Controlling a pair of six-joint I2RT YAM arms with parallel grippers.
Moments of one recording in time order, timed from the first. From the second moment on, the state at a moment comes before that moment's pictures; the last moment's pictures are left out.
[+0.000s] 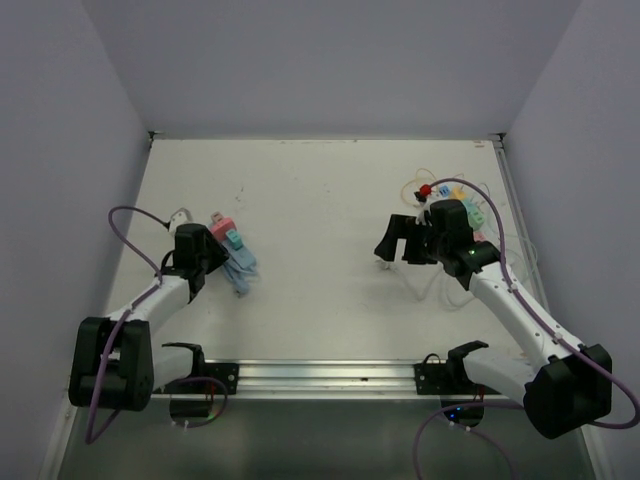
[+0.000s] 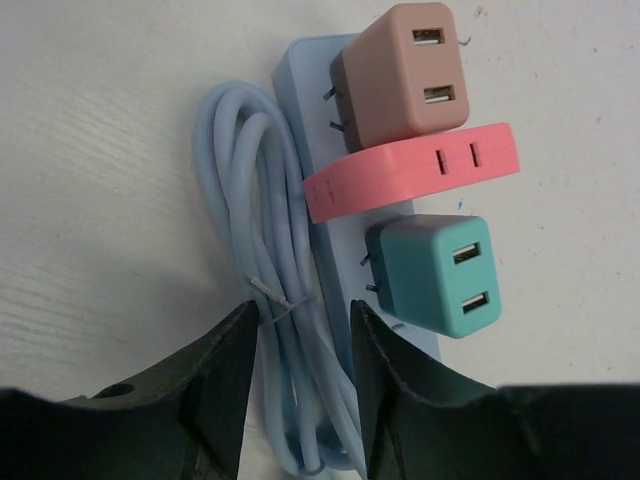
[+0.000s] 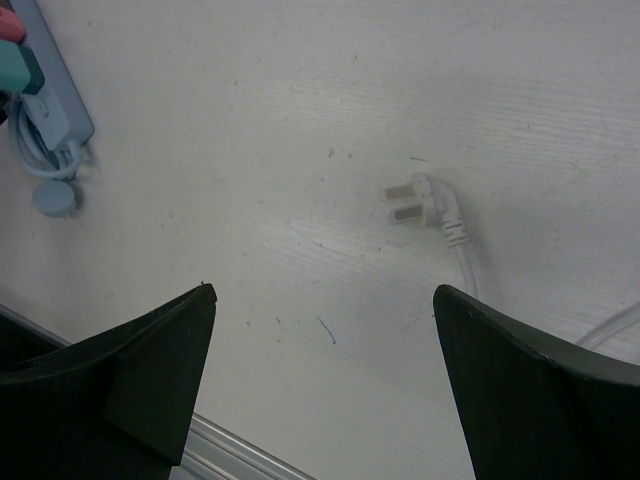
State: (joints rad) left arm -0.07 1.18 0.44 0.03 -0.12 -0.67; right arm 0.33 1.08 0.81 -0.47 -0.21 0.43
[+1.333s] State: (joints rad) left arm -0.74 1.39 0.55 0.22 -0.07 -0.84; right arm 0.71 1.40 1.06 -0.44 0.13 0.53
